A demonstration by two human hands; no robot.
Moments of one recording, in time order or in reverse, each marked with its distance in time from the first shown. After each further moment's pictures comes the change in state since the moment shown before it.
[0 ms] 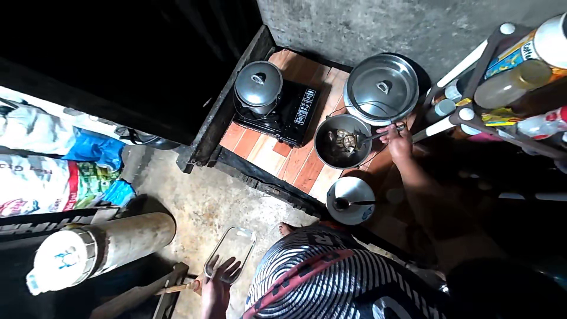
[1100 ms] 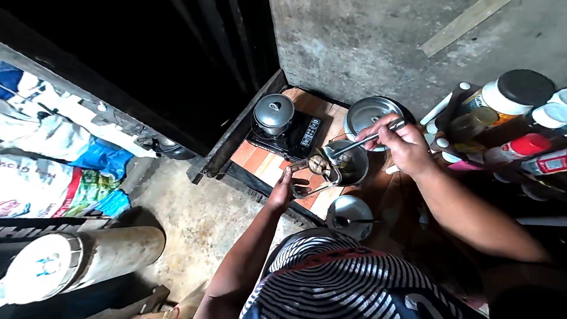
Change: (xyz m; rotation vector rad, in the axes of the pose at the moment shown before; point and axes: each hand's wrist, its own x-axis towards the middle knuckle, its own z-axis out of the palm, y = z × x) left_hand -0.021 0.120 0.254 0.181 -0.893 0.150; right_hand -0.102 -0.217 -0.008 0.220 -0.581 -0.741
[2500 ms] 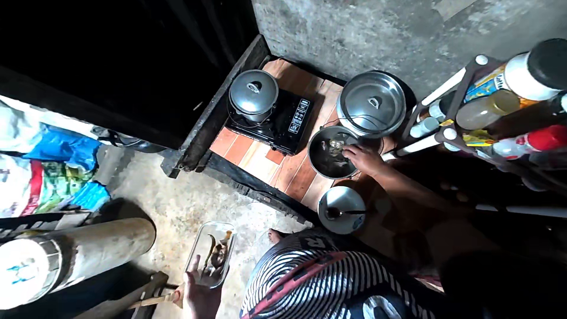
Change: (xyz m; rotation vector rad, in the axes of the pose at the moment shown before) left_hand -0.177 -0.121 -0.137 -0.408 0.741 0.099; right_hand -0.070 0.224 -0.023 -1.048 -0.462 0.160
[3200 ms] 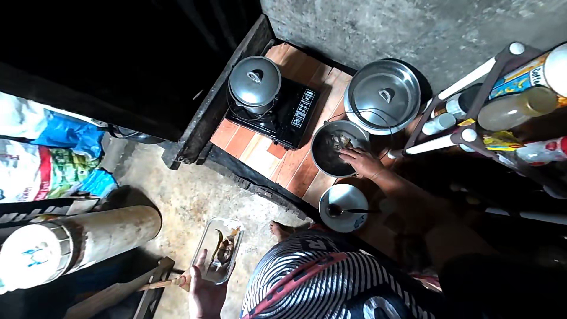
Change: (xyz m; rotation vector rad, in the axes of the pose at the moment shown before) left_hand -0.006 -0.006 0.017 -0.013 0.023 -0.030; right_hand -0.003 0.012 0.042 0.090 -0.085 -0.065
